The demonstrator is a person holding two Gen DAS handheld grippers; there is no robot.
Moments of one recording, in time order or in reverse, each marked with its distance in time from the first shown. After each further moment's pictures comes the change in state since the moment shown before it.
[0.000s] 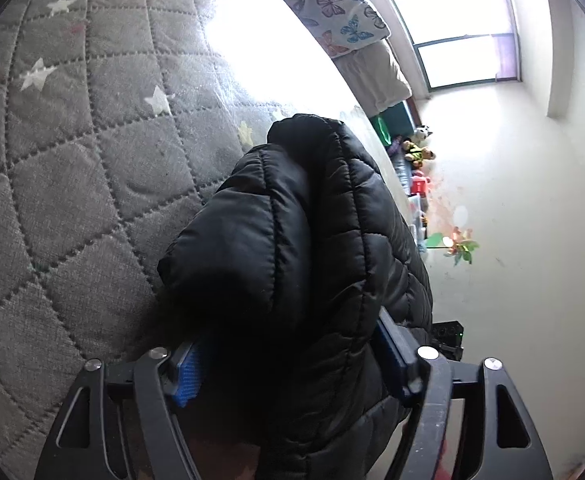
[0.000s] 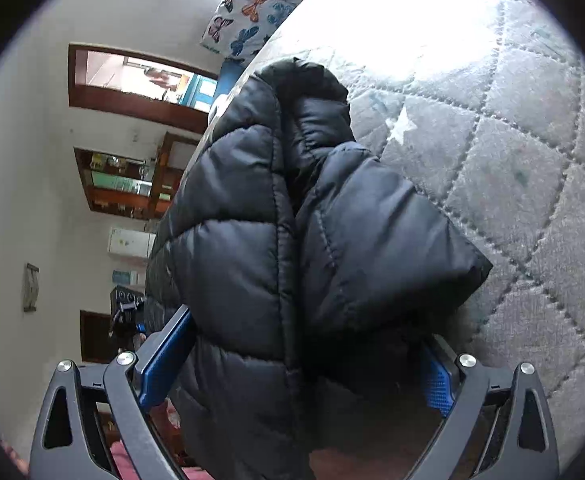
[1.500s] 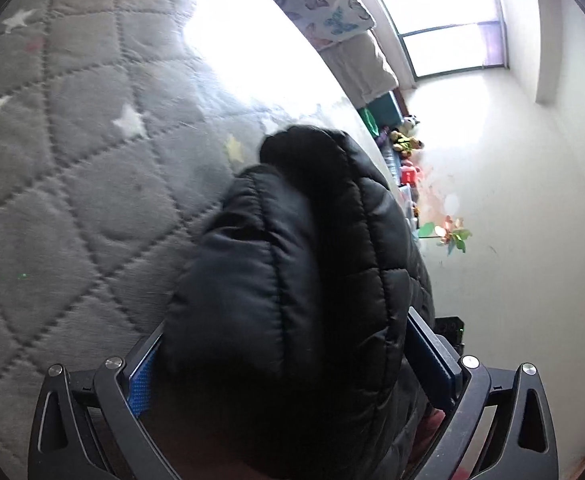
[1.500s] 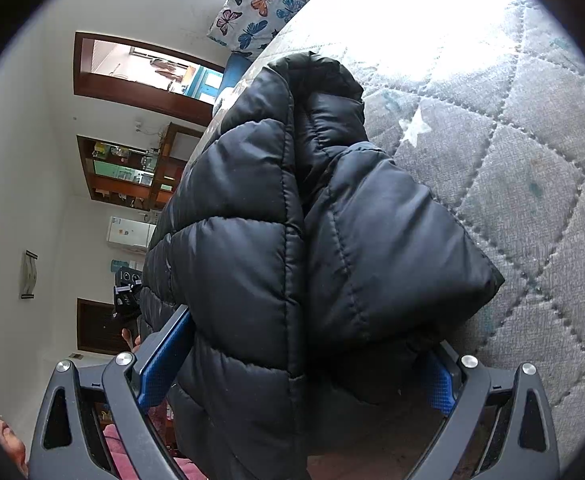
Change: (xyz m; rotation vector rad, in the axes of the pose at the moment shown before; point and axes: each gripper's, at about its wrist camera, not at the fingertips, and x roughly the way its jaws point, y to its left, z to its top) left arm -0.004 0.005 0.031 0.054 0.017 -0.049; right arm 0.004 0.013 0.003 -0.025 0.008 -0.005
